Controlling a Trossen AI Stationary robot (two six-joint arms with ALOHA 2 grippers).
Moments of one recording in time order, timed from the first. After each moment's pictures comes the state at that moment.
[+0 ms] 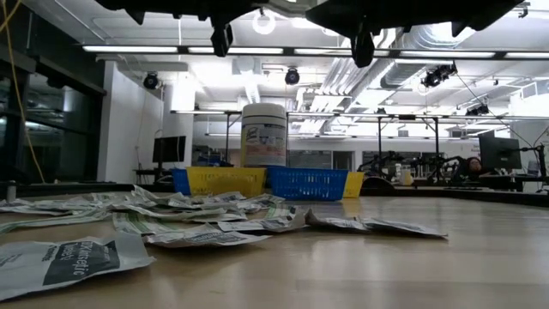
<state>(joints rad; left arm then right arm) 0.16 1.23 0.86 0.31 0.27 -0.46 0.01 1.26 0.66 0.62 0.15 0.29</state>
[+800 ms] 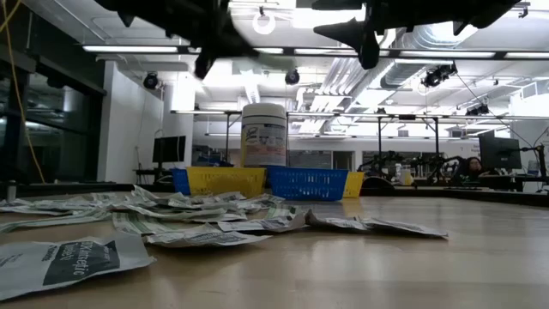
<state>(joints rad) 0.17 1.23 0.86 0.06 -0.03 -0.38 -0.06 1.19 0.66 0.55 0.11 0.39</state>
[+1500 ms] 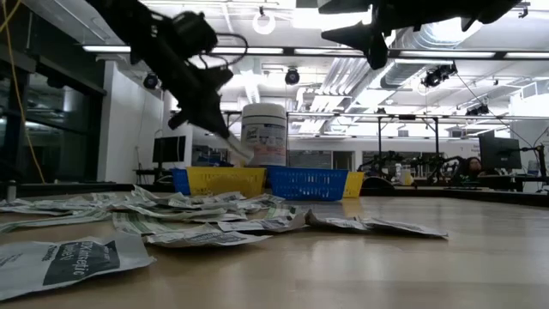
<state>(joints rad) 0.46 1.40 0.86 -0.19 0.02 -0.39 -0.07 1.14 0.66 0.45 0.16 0.38</state>
